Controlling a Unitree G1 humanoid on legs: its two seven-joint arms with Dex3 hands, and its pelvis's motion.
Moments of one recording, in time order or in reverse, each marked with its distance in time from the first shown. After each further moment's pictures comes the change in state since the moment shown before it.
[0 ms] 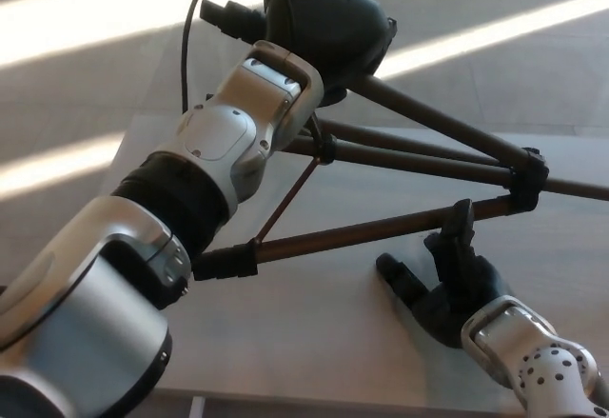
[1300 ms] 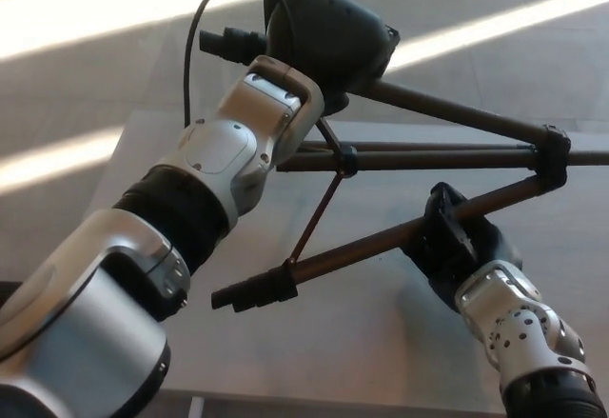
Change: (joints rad) left_arm 0.035 0.003 -0.003 -0.019 -0.003 0.002 0.024; right_arm -0.142 -0.012 0.008 0.185 -0.221 -0.247 -0.091
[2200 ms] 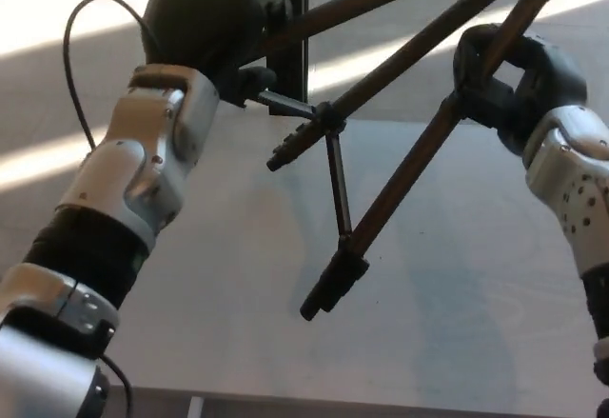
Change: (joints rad) left_arm 0.259 0.102 0.399 -0.247 -0.151 0.041 0.003; right_arm -0.233 -0.348 0.332 -0.248 -0.165 0.227 0.099
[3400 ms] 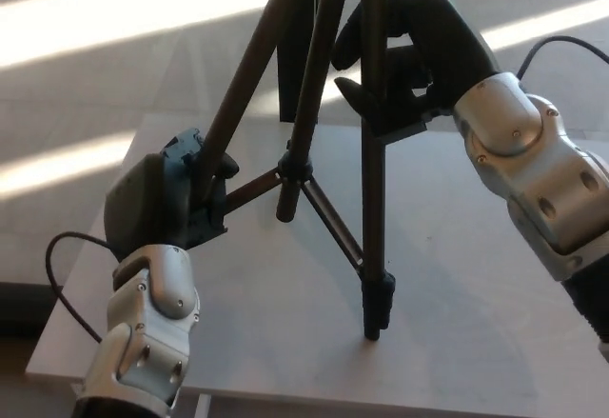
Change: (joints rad) left_arm 0.466 -0.253 0.255 -0.231 -0.169 0.111 0.168; right_arm -0.046 -0.102 0.474 -0.175 -0.307 -0.131 0.117
